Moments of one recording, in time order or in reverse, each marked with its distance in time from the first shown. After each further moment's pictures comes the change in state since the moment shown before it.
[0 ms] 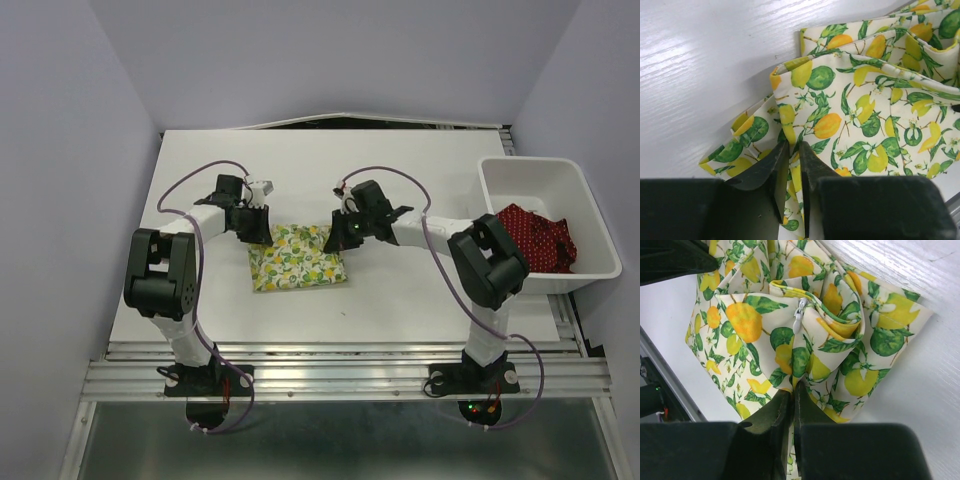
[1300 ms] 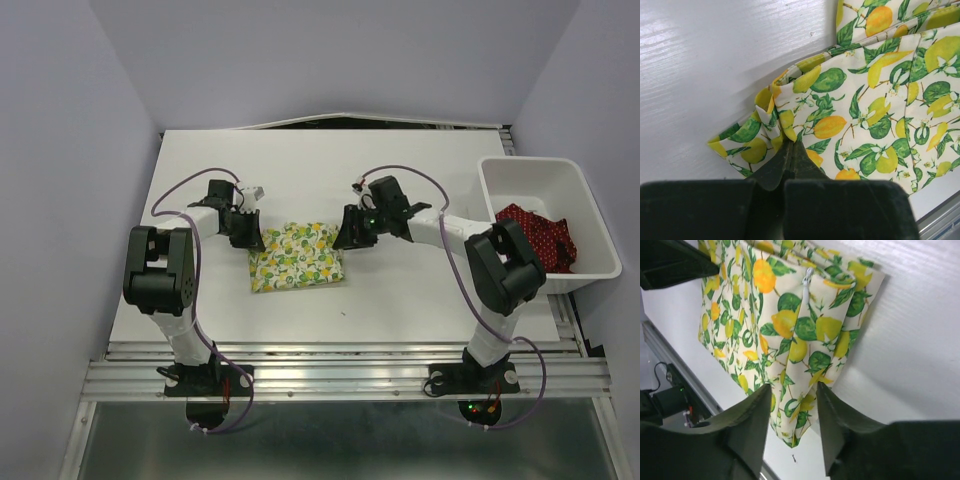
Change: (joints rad) left arm 0.066 0.031 -0.027 -0.011 0.021 0.007; right arm -0.085 -0.079 -0.049 -0.053 -0.033 0.086
